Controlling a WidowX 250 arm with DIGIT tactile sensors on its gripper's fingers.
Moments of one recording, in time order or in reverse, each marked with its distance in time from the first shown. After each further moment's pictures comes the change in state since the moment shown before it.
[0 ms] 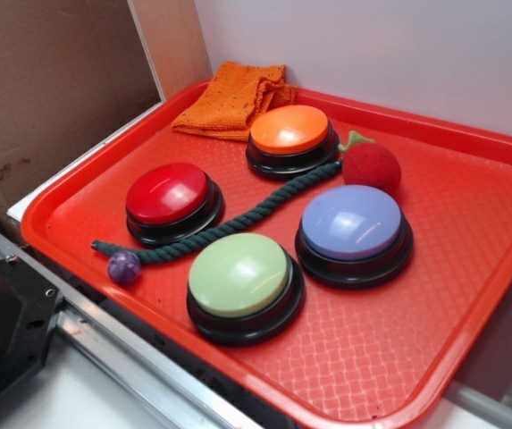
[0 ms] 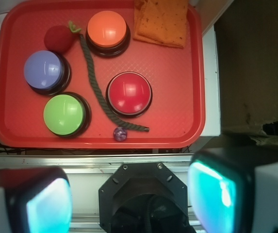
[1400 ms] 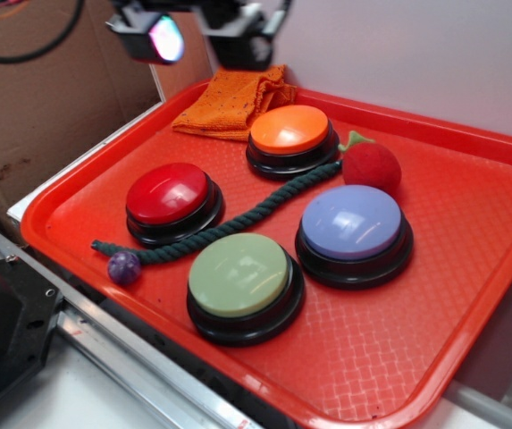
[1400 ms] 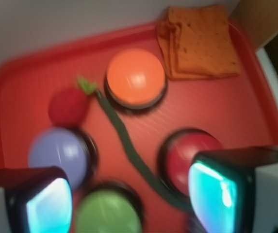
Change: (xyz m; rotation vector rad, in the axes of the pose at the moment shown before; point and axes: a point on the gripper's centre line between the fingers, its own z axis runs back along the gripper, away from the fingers) arm 0.110 -0.065 -0.114 -0.035 -0.153 0.292
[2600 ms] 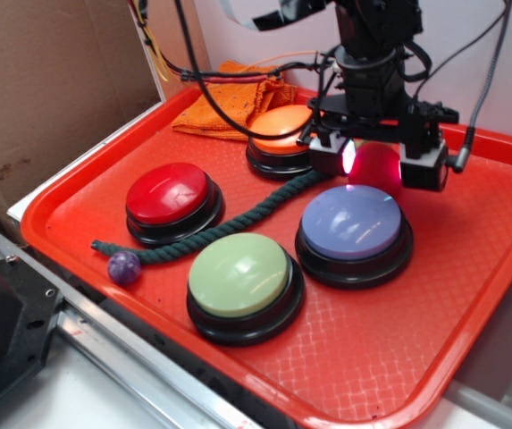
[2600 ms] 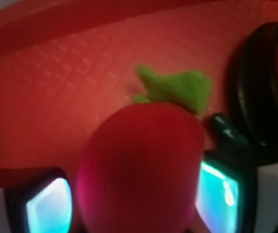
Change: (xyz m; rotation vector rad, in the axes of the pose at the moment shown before) arm 0.027 -0.064 -0.143 0.047 0.157 -0.014
